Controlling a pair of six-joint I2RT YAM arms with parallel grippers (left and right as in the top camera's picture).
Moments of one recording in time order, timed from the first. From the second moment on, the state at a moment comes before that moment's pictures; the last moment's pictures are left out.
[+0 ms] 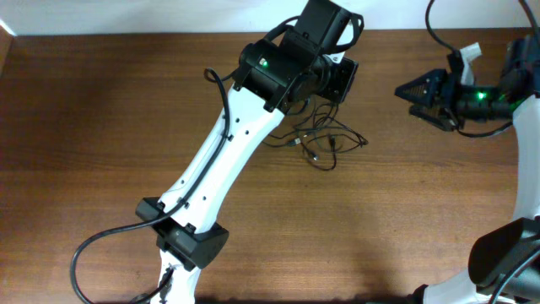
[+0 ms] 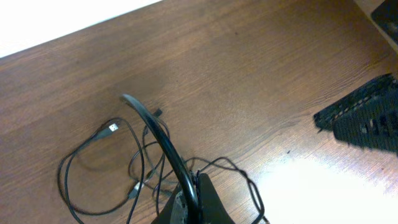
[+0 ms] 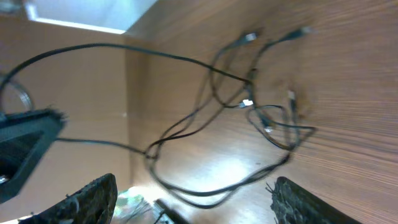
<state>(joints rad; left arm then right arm) -0.66 2.10 2.50 -1.22 0.08 -0.18 -0.28 1.76 1.70 -1.26 -0.99 0.05</state>
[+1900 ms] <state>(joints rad) -0.47 2.04 2.70 -1.17 0.00 -0.32 0.15 1.77 1.22 -0.39 -0.73 0.99</state>
